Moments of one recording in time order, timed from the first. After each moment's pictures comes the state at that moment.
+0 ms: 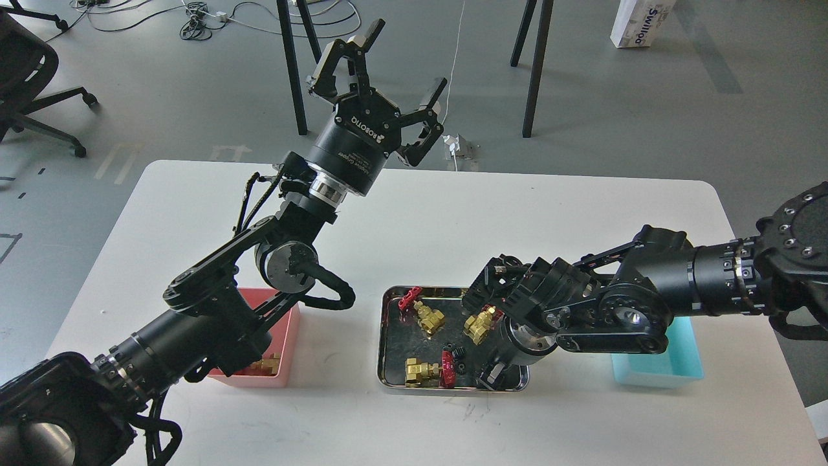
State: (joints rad) left arm -0.68 0.05 -0.73 -1.12 0.19 -0.34 -0.49; right arm 1.31 -0.10 -0.60 1.17 -1.29 0.49 -0.04
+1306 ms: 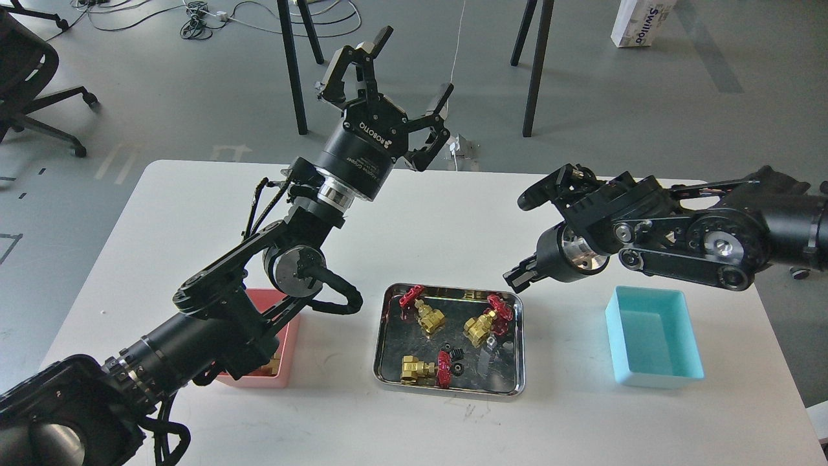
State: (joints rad) left arm -0.68 0.03 -0.73 -1.10 0.19 -0.34 -0.49; right arm 1.37 -0.53 -0.29 1.21 -1.21 0.49 -0.04
